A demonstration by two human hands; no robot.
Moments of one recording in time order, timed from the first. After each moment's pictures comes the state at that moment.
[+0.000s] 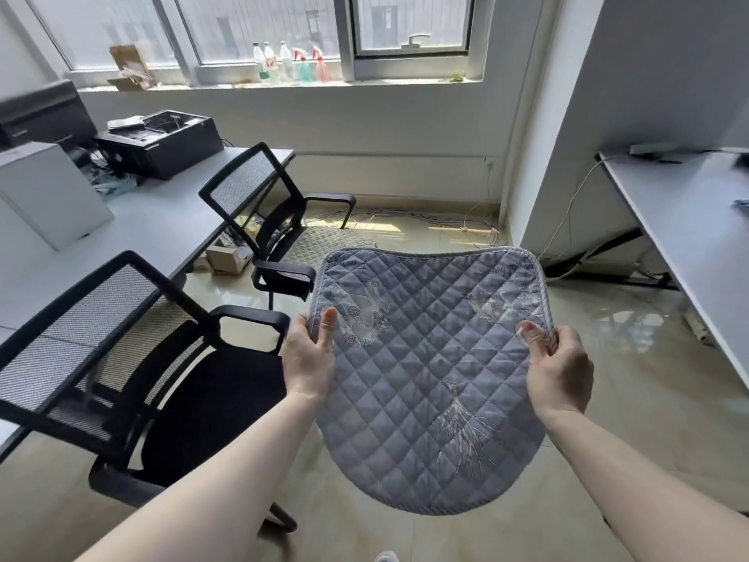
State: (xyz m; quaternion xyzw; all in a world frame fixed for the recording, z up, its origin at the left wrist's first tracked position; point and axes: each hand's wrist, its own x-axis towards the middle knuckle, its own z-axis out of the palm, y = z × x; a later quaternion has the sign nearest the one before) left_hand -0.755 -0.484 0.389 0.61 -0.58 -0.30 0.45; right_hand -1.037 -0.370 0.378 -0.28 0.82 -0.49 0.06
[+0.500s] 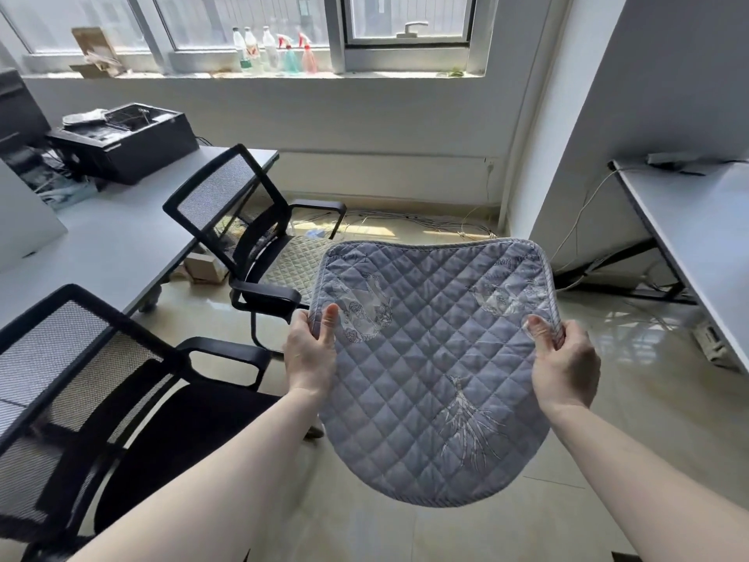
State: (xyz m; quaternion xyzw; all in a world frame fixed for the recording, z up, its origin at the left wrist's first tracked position) left_hand -0.812 -0.641 0.369 0.60 -0.58 -0.31 0.45; right_hand -1.097 -0.522 0.371 -0.27 0.83 -0.49 0.03
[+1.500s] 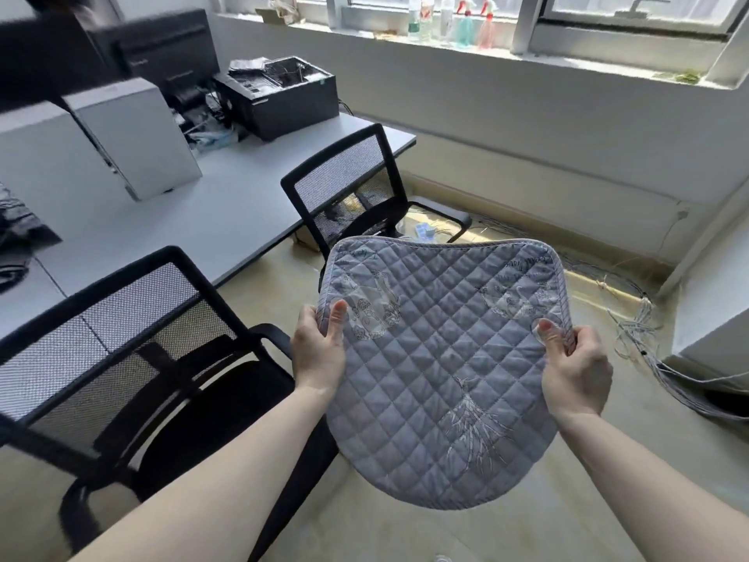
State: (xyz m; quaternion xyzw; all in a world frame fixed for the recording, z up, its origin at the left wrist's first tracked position) left_hand -0.742 -0.815 0.346 0.72 -0.43 -0.22 0.50; right_hand -1.049 -0.820 0.345 -0.45 0.76 -0.44 0.14
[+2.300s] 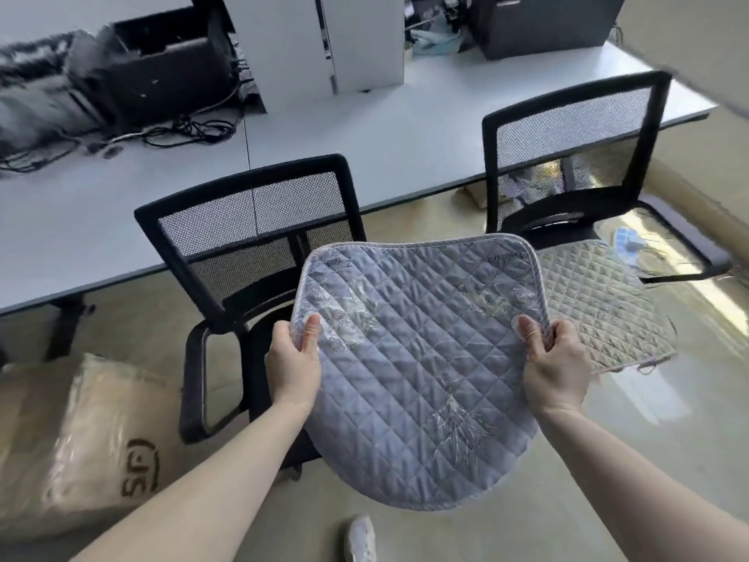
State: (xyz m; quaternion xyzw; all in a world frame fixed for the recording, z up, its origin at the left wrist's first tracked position) left_hand -0.622 -0.751 0.265 0.89 -0.12 -0.07 0.44; right_hand -0.858 -0.958 0.253 -0.68 0.59 -0.30 0.32
